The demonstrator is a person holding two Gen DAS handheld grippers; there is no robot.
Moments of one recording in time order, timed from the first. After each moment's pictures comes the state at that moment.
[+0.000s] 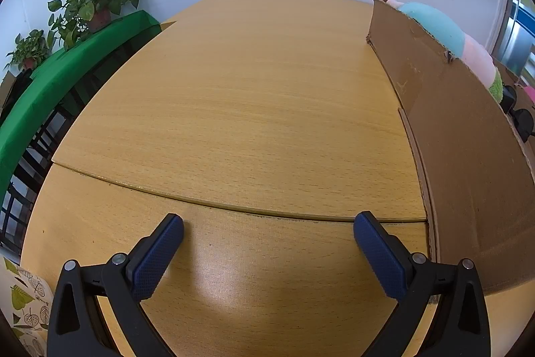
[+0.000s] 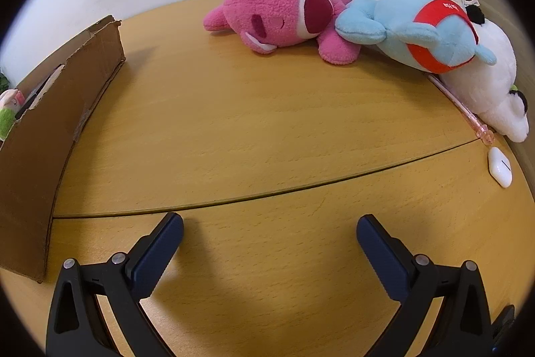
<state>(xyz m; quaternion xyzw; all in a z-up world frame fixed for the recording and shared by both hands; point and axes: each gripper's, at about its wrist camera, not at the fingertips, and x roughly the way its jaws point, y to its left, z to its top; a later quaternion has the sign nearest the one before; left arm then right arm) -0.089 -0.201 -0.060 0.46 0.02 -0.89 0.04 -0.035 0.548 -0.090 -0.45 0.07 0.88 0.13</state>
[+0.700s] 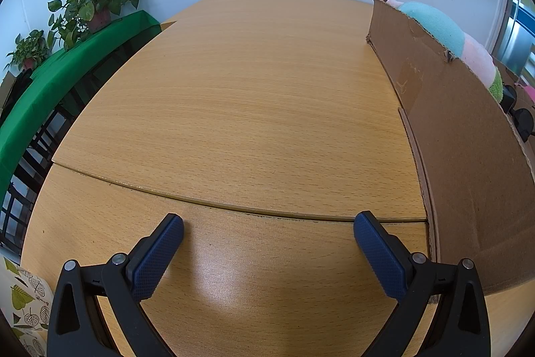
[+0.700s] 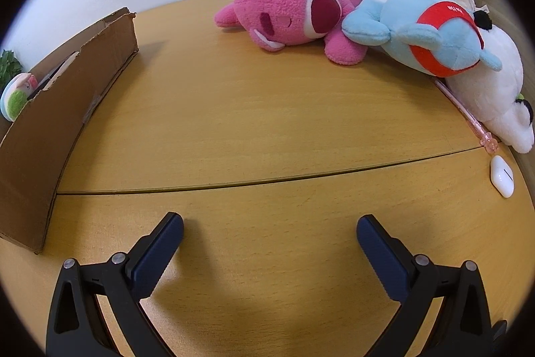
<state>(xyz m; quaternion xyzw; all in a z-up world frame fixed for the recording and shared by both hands) -0.091 -0.200 -0.061 0.46 0.02 -0.89 0.04 -0.015 0.549 -0.077 -0.45 0.05 0.88 0.10</state>
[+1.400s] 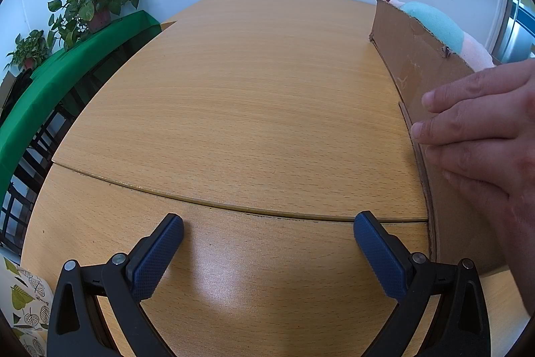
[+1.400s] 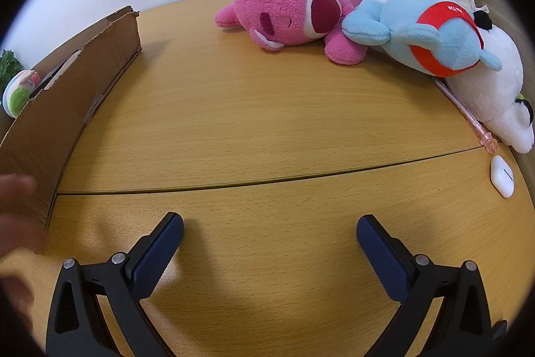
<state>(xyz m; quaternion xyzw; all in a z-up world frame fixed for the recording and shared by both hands) -0.091 -0.200 -0.062 0.46 0.02 -0.89 0.04 -0.012 0.550 -0.075 -0.45 0.05 0.88 0.10</state>
